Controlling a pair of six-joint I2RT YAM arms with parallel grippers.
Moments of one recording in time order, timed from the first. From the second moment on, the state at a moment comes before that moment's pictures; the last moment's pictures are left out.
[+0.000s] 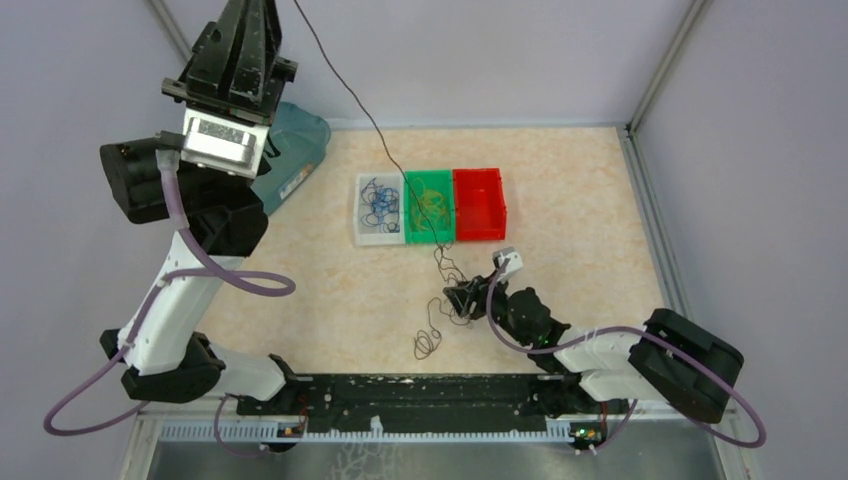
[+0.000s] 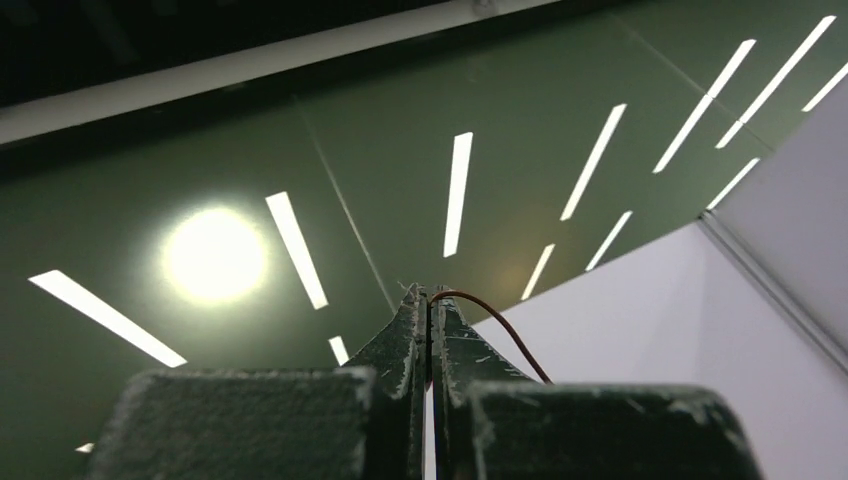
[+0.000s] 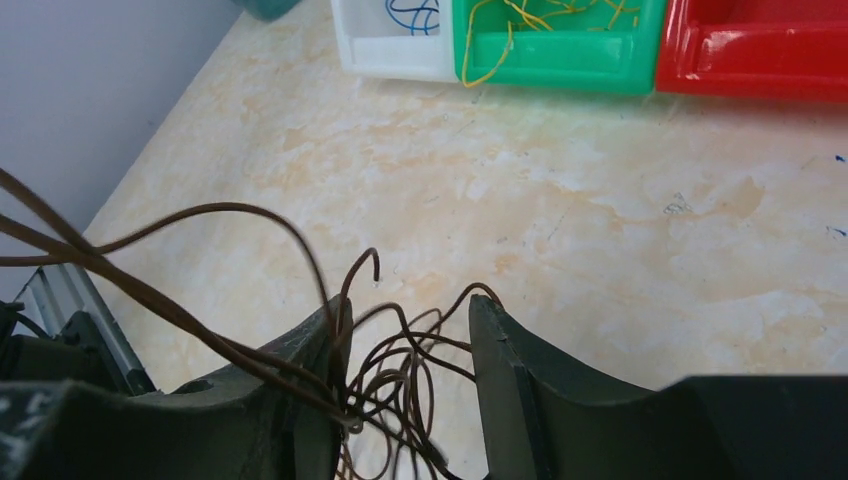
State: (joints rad) left arm -0.85 1.35 1.96 0.52 0.17 0.86; right arm 0.92 1.17 0.12 0.92 0.20 0.54
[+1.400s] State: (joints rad) left arm -0.85 1.25 1.87 0.31 0.24 0.98; right arm 0.92 0.96 0.21 0.76 0.15 0.53
